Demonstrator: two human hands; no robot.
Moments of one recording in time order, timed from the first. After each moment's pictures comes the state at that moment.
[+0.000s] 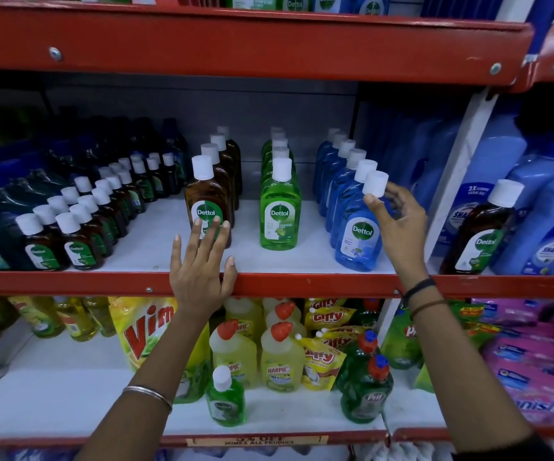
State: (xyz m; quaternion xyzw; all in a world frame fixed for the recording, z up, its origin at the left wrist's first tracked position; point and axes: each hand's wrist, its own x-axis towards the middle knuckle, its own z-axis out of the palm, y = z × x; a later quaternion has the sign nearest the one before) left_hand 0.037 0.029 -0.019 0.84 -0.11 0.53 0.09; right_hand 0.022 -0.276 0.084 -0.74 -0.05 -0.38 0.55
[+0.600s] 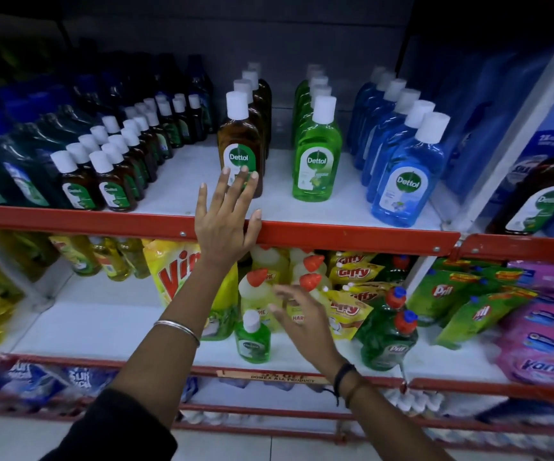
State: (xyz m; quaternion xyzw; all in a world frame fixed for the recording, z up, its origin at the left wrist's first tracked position) left_hand 0.034 0.049 -0.025 0.85 -0.14 0.50 0.08; right_hand -0.081 -0.125 -0.104 -0.82 -0.17 -0.08 0.55
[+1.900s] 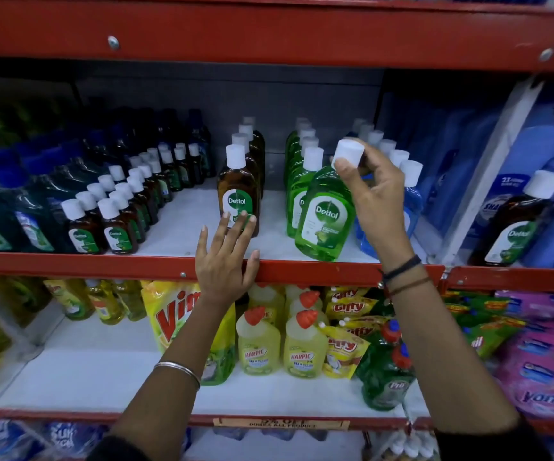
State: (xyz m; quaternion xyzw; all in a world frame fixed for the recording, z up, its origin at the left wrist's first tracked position) left_hand 0.031 0.048 -0.021 0.86 -0.15 0.49 0.10; right_hand -0.009 -0.174 0.130 -0.70 -0.18 -0.36 0.60
